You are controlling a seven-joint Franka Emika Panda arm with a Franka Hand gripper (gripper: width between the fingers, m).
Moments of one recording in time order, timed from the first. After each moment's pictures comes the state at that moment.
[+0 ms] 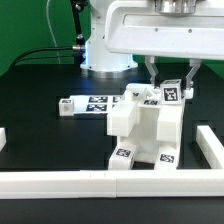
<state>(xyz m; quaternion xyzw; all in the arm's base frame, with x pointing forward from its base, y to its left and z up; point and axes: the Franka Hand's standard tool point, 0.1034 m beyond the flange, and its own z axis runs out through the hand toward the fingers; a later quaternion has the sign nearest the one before) 0.597 0.067 0.127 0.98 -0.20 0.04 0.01</state>
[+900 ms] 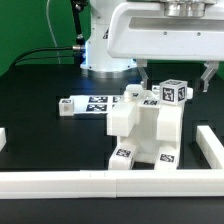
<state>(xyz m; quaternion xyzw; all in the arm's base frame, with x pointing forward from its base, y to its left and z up) 0.596 0.070 0.121 1.00 0.04 0.04 0.03</state>
